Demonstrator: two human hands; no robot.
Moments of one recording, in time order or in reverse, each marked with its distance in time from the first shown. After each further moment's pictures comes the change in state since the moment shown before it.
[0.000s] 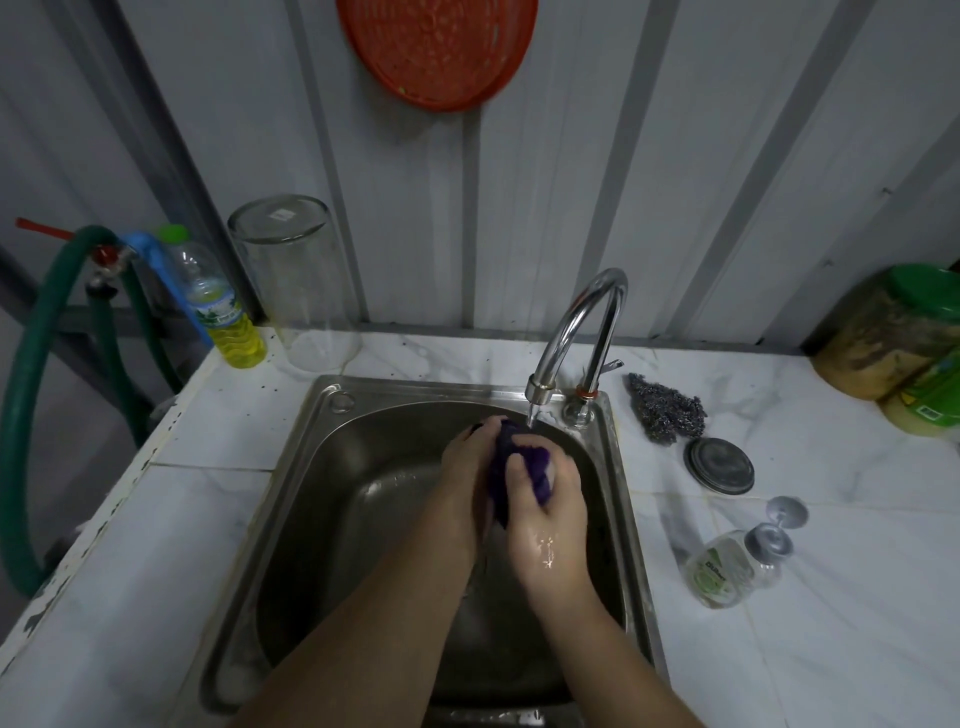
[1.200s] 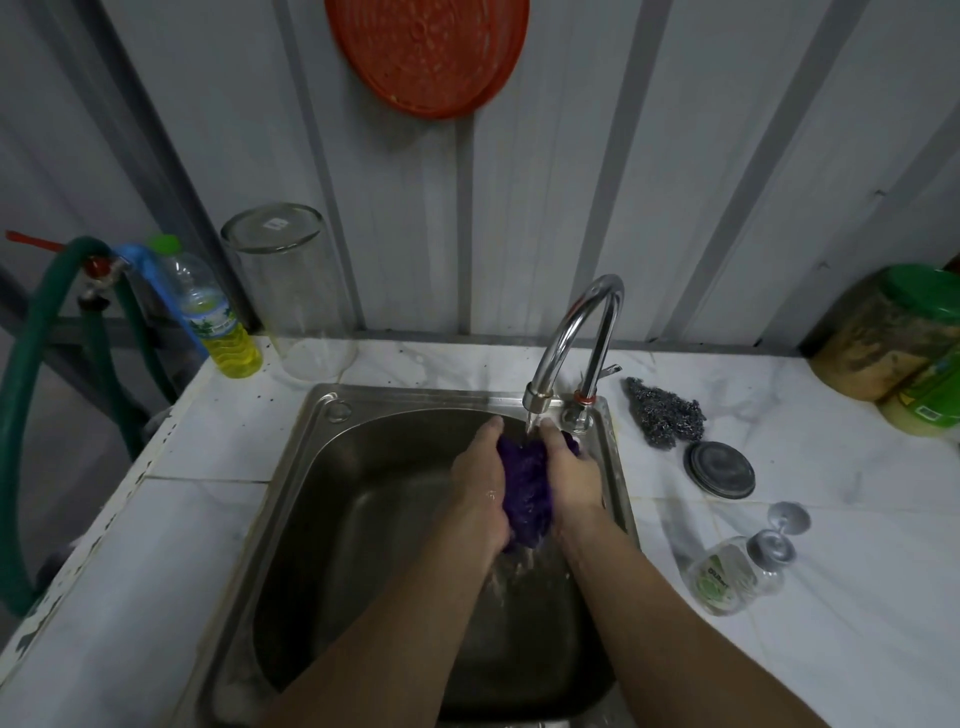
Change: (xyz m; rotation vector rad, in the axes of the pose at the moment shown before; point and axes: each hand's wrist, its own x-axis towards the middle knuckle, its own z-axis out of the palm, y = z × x) left_hand -0.013 -0.015 0.013 -0.081 -0.052 0.003; right_hand 0.072 0.006 -0.008 0.383 0.129 0.643
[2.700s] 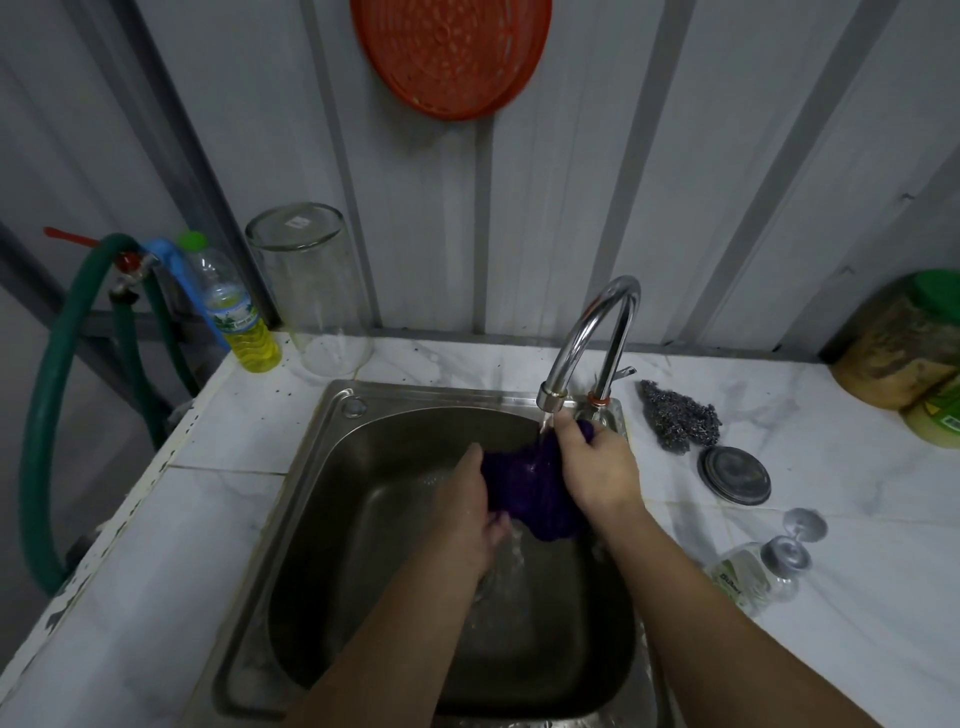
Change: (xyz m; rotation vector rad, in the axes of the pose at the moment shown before) left_hand -0.012 -0.001 -0.029 -0.060 0.064 -0.035; right_hand -0.002 -0.022 -0.013 -0.778 0.063 -0.401
